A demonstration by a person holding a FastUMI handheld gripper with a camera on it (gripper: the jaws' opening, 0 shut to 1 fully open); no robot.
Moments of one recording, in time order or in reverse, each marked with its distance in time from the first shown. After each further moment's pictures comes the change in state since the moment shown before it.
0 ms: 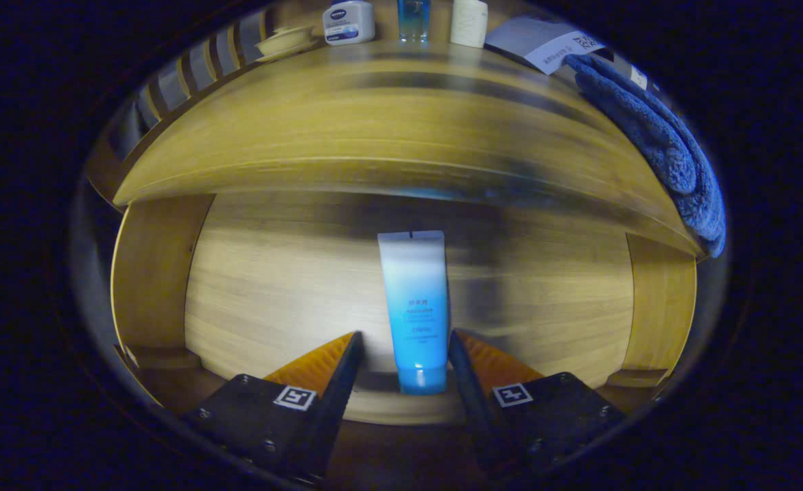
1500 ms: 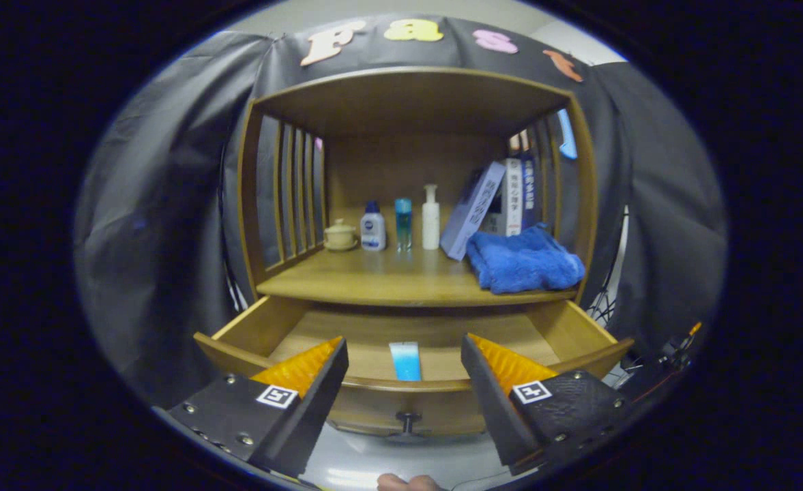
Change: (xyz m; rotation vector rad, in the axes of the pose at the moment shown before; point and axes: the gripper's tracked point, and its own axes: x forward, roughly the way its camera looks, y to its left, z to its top) arm -0.179 -0.006 -0.024 0.041 -0.904 0.058
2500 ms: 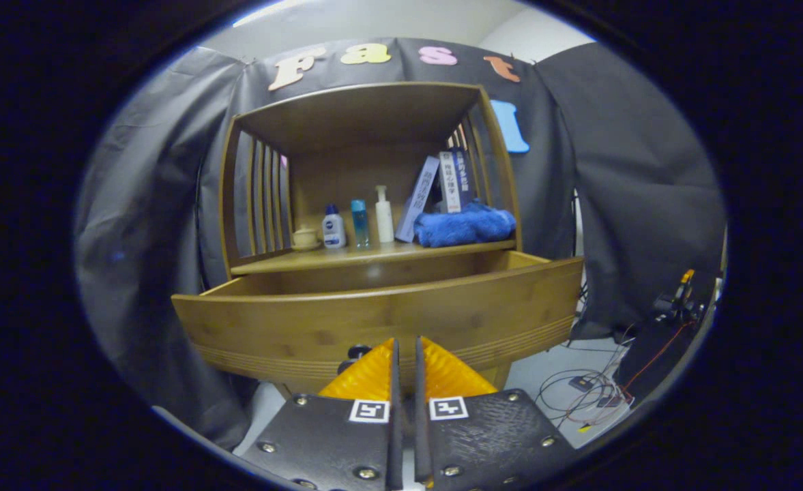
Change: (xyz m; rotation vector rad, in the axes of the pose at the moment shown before) arm -0.063 -0.061 -0.086 0.120 -0.248 -0.168
